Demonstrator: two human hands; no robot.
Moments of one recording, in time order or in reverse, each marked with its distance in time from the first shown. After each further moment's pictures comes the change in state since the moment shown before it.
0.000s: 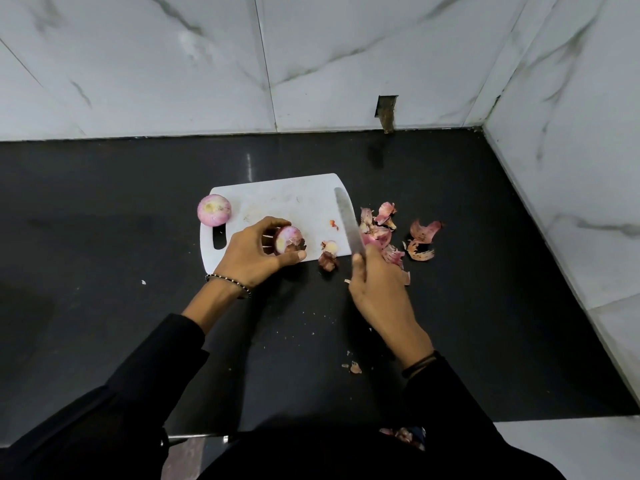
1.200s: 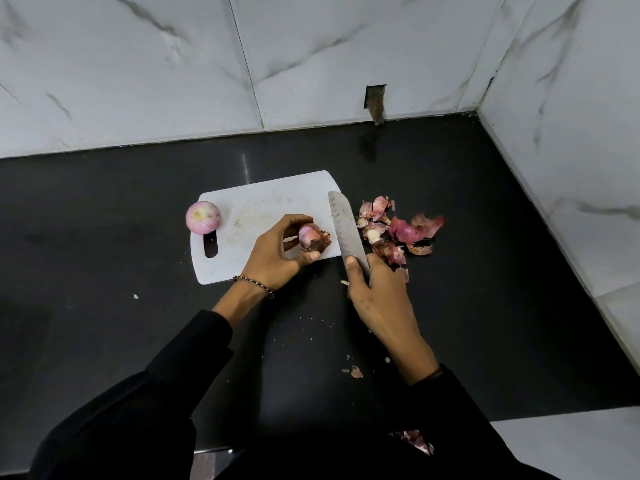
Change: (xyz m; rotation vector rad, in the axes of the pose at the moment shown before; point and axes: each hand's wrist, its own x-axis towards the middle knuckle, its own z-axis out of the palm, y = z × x) left_hand 0.018 0.010 0.039 -0.044 -0.069 0.098; right_hand -0.003 0.010 -0.002 0.315 -0.081 0.207
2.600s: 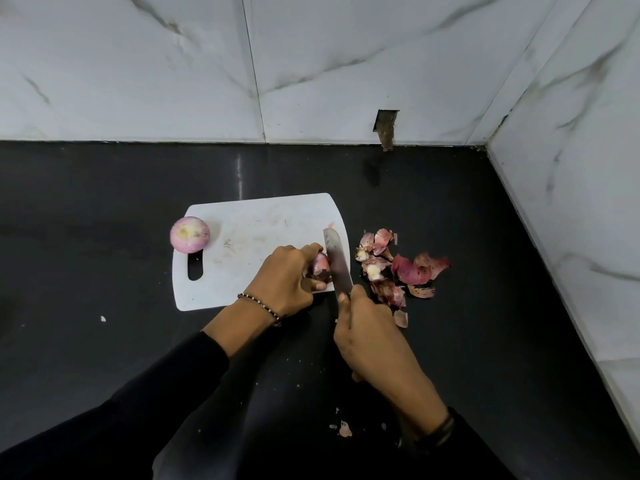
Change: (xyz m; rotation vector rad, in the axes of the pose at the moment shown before) left_hand 0.025 0.030 0.003 0.453 -0.152 0.018; right_hand 0.013 -0.038 -0.006 -0.346 -0.232 0.022
